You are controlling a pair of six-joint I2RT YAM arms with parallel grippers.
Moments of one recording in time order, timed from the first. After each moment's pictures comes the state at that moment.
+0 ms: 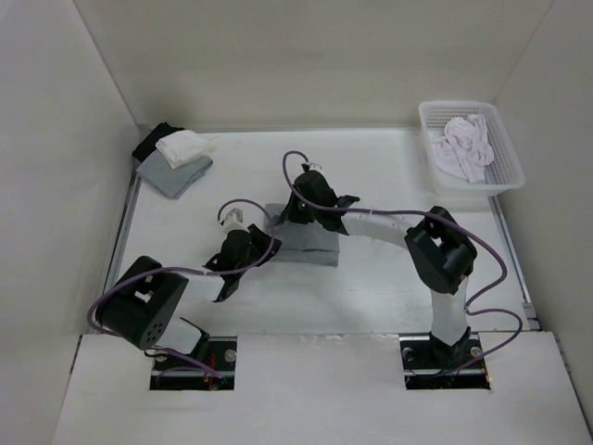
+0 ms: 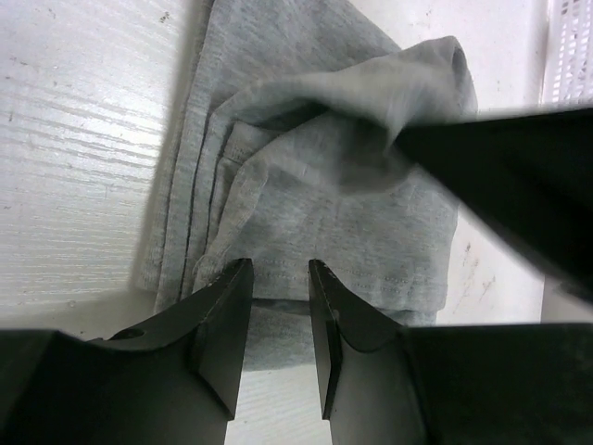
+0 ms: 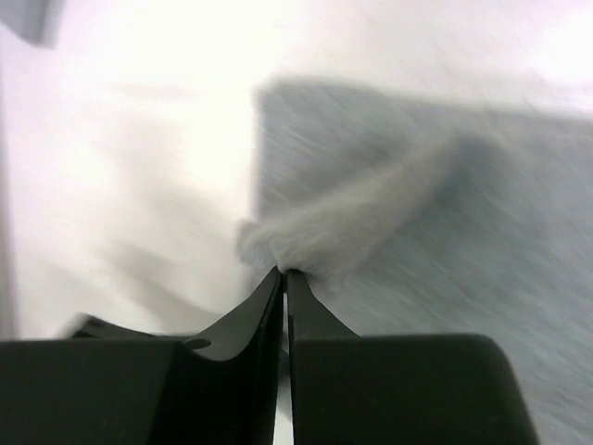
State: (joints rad) left arm -0.52 1.43 0.30 0.65 -0.09 -0.99; right arm 0.78 1.95 1.31 -0.04 0.07 0.81
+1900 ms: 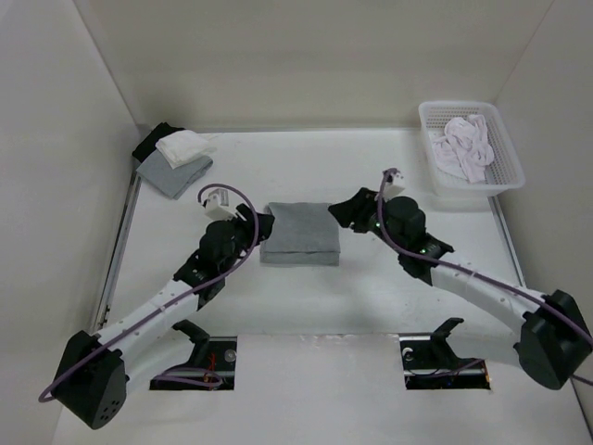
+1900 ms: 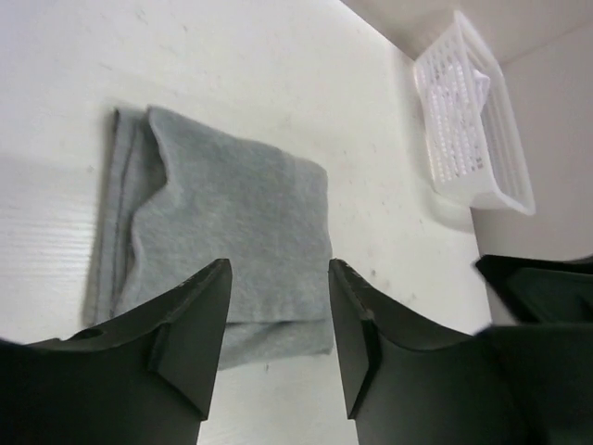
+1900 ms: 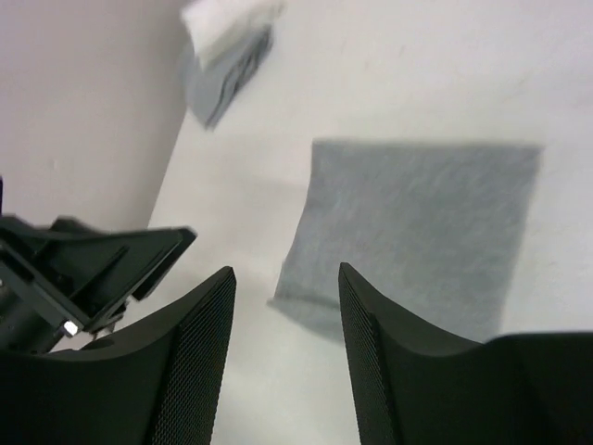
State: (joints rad) left arm -0.57 0.93 0.42 0.27 -0.21 -0.84; right arm 0.67 1.18 0.69 0.27 0.02 0.75
